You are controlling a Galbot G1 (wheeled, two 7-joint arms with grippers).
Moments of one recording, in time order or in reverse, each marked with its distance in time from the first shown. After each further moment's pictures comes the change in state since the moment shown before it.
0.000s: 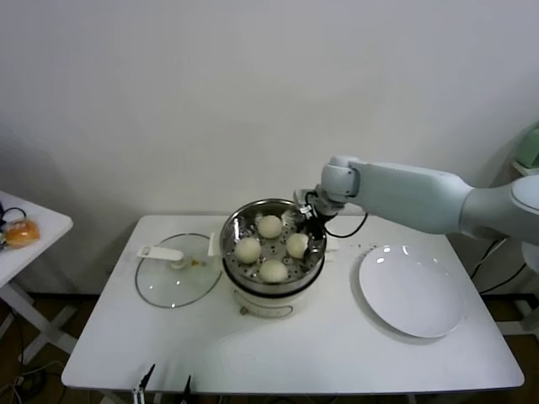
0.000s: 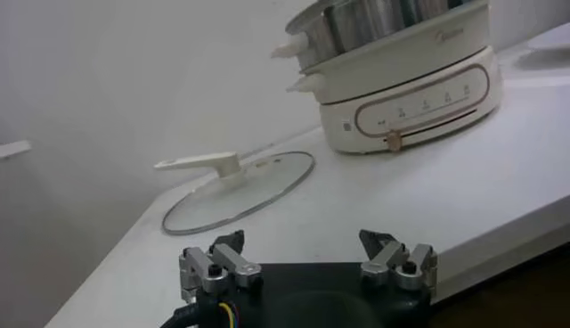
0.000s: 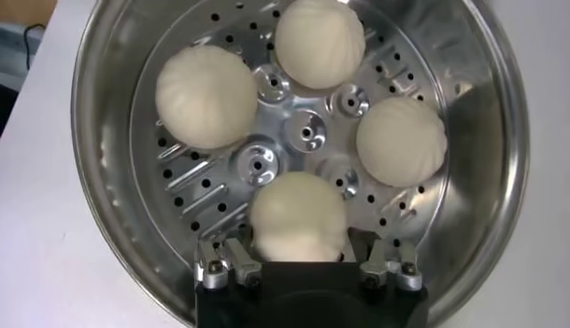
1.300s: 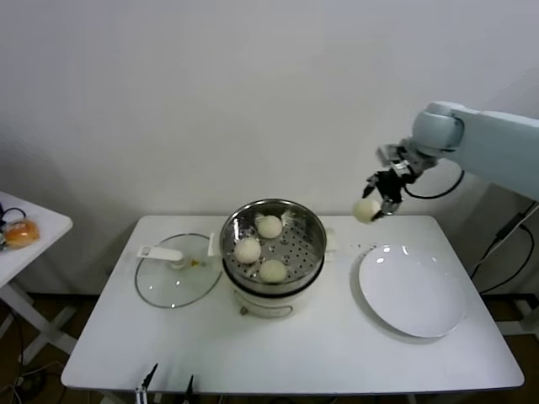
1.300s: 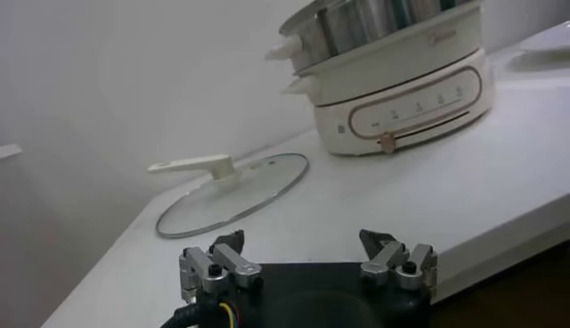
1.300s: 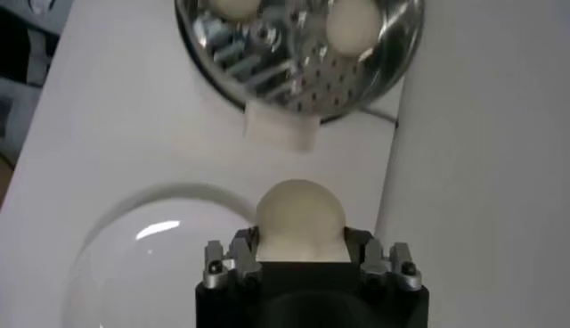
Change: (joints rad) left arm 0.000 0.000 0.008 -0.004 0.008 0.005 0.001; right arm 0.353 -0.266 -0.177 0.116 0.030 0.171 -0.130
